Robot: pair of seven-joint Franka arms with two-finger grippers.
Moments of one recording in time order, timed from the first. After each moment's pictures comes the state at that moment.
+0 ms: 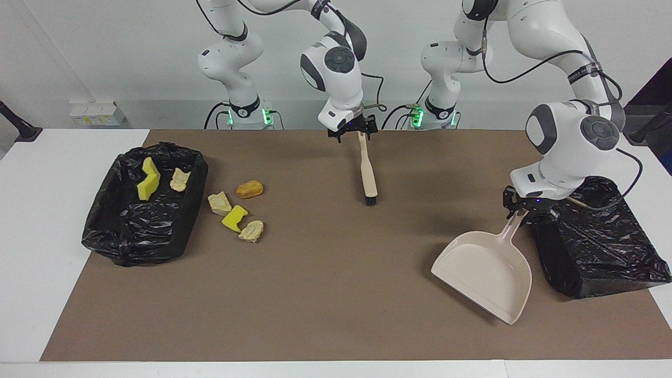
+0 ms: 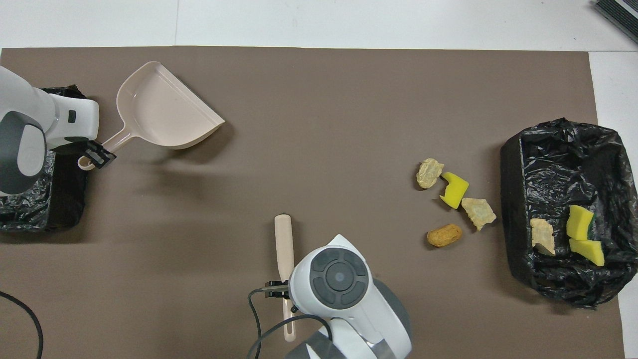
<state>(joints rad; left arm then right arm) -0.03 0.27 0.03 -1.73 0.02 1.97 0.86 0.86 0.08 -0.05 -2.10 0.30 2.15 0.70</state>
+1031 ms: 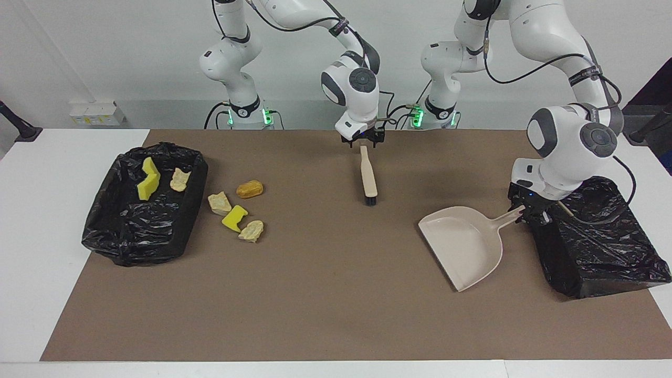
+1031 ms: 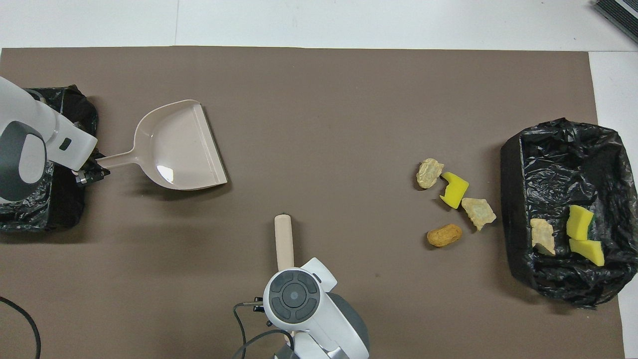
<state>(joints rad) -0.01 0.26 0.03 -1.79 0.04 1.97 1.28 0.95 0.17 -0.05 -2.11 0.31 2.17 0.78</state>
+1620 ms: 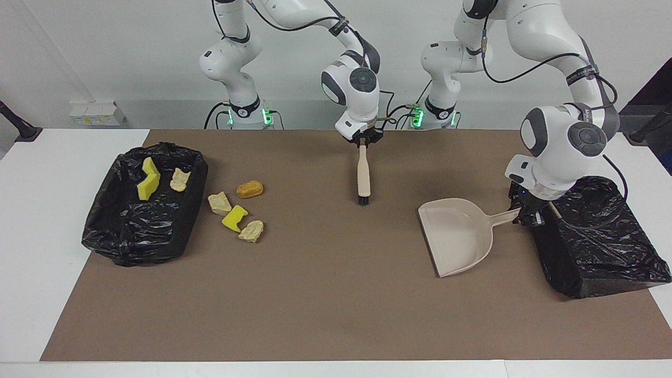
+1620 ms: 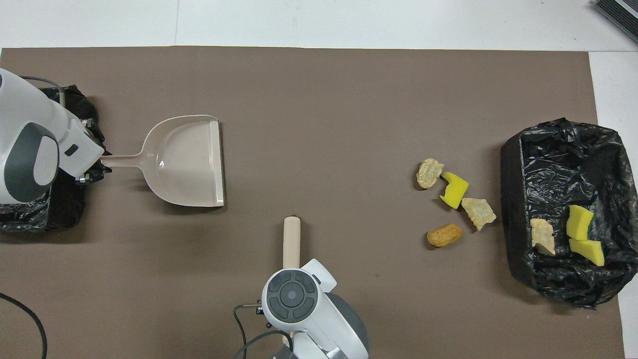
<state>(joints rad) -0.04 0.26 0.01 -1.79 0.09 1.99 1.48 0.95 0.17 -0.05 -2.09 0.31 2.11 0.78</state>
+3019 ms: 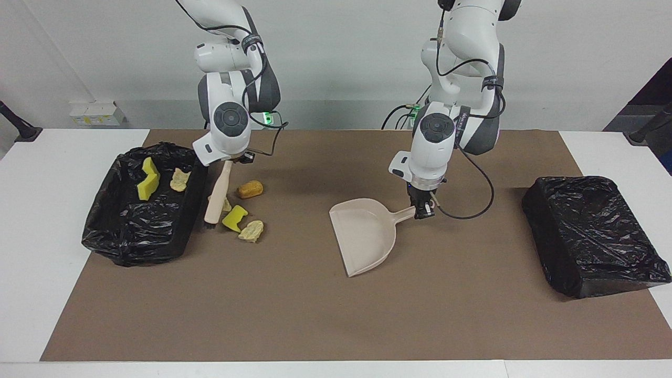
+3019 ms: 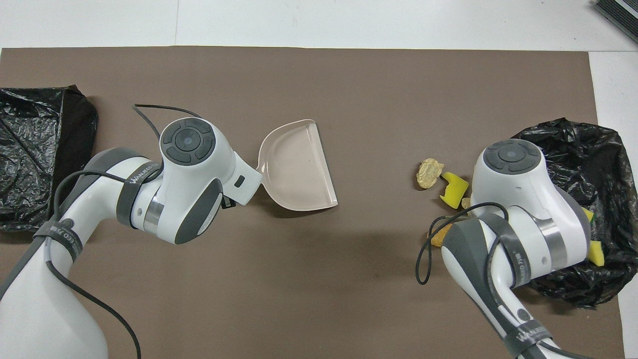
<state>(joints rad) -0.45 0.26 0.00 -1.91 0.08 2.13 0.90 0.26 0.02 -0.08 -2.12 -0.19 1.63 0.42</state>
